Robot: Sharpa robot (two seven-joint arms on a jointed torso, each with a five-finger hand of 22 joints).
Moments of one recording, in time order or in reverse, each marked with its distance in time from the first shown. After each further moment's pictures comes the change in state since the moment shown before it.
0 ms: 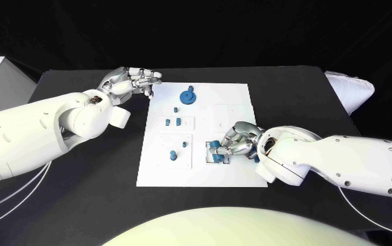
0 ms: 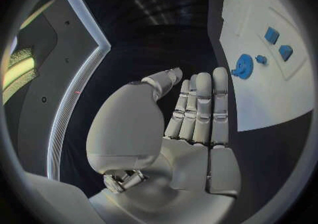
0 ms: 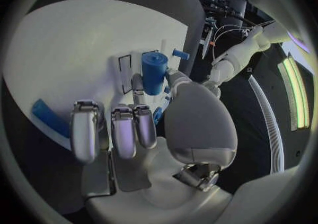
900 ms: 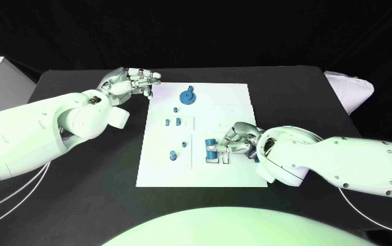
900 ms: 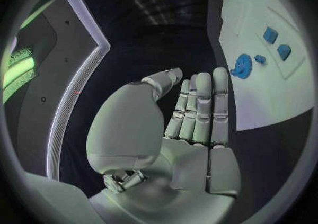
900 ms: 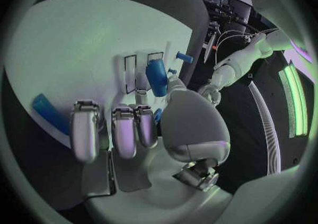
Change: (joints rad) left arm 0.000 -0.003 0.000 0.000 0.000 0.003 -0.006; left_hand 0.000 0.000 0.000 0.000 0.000 0.000 0.000 0.004 0.000 -0.004 -0.004 0.000 -0.001 0.000 0.000 0.000 -0.001 0.000 0.000 0.000 0.000 -0.002; right arm -0.004 0.002 -0.002 -0.001 -0.061 0.010 -0.016; right_hand -0.057 0.106 -0.274 -0.003 -0.086 -0.011 -0.014 0.046 0.014 0.003 -0.004 -0.004 0.001 0.000 0.000 0.000 0.000 0.000 0.000 0.000 -0.005 0.000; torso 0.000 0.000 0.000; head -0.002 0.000
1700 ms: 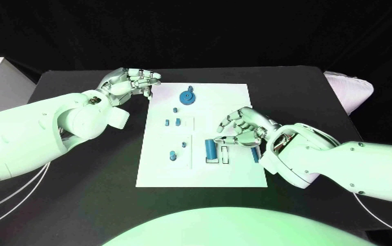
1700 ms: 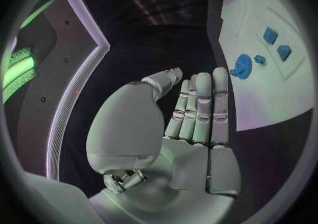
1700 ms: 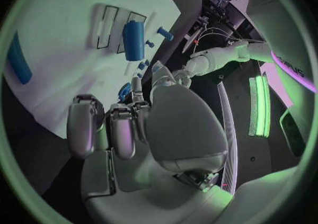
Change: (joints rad) left arm 0.000 0.000 0.000 -0.001 0.000 0.002 -0.003; left_hand 0.000 0.000 0.000 0.000 0.000 0.000 0.000 0.000 0.000 0.000 0.000 0.000 0.000 0.000 0.000 0.000 0.000 0.000 0.000 0.000 0.000 0.000; right arm -0.008 -0.079 -0.001 0.028 -0.139 -0.197 0.332; right_hand 0.353 -0.026 0.019 -0.013 0.065 -0.107 0.050 -0.084 -0.055 -0.003 0.036 -0.105 0.001 0.000 0.026 -0.006 0.000 0.000 0.000 0.019 -0.105 0.000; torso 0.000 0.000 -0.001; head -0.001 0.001
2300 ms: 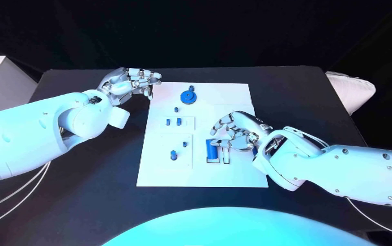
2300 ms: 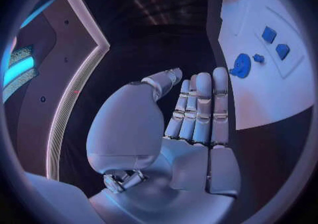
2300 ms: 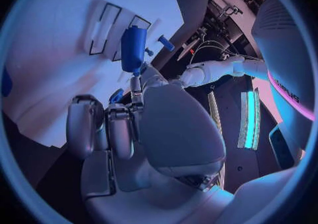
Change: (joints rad) left arm 0.000 -0.002 0.000 0.001 0.000 0.001 -0.001; left_hand -0.004 0.004 0.000 0.000 0.000 0.000 0.000 0.000 -0.002 -0.004 0.004 0.004 0.000 0.000 0.000 0.000 0.000 0.000 0.000 0.000 -0.005 -0.002; right arm -0.040 0.068 -0.001 -0.057 -0.137 -0.015 0.030; right_hand 0.134 0.016 0.175 0.009 -0.096 0.040 0.000 -0.048 -0.055 -0.004 0.011 0.002 0.034 0.000 0.011 0.000 0.001 0.000 0.000 0.007 0.000 0.000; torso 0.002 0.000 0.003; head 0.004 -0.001
